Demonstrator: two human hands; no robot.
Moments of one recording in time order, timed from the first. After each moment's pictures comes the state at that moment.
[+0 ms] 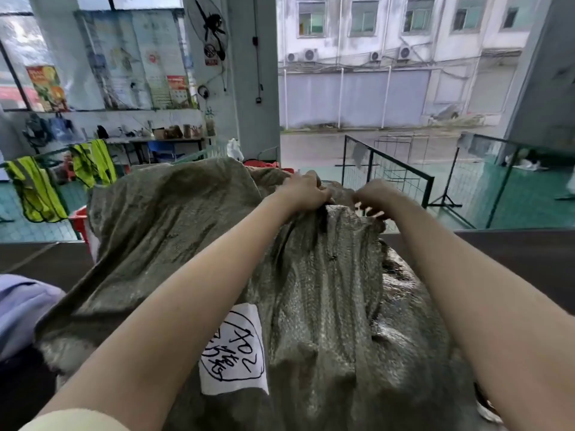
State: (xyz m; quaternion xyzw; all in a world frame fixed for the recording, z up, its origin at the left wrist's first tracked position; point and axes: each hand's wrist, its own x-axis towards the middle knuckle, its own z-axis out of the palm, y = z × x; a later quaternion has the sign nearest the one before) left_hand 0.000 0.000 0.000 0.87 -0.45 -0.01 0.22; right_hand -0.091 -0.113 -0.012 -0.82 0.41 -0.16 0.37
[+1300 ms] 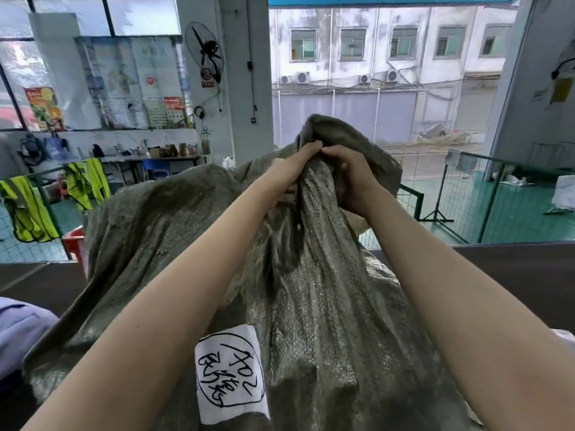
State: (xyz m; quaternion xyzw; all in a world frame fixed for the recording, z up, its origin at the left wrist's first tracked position) left_hand -0.012 0.026 0.053 0.73 -0.32 -0.20 0.57; right_hand -0.088 -0.076 0.036 -0.60 0.04 -0.23 0.76
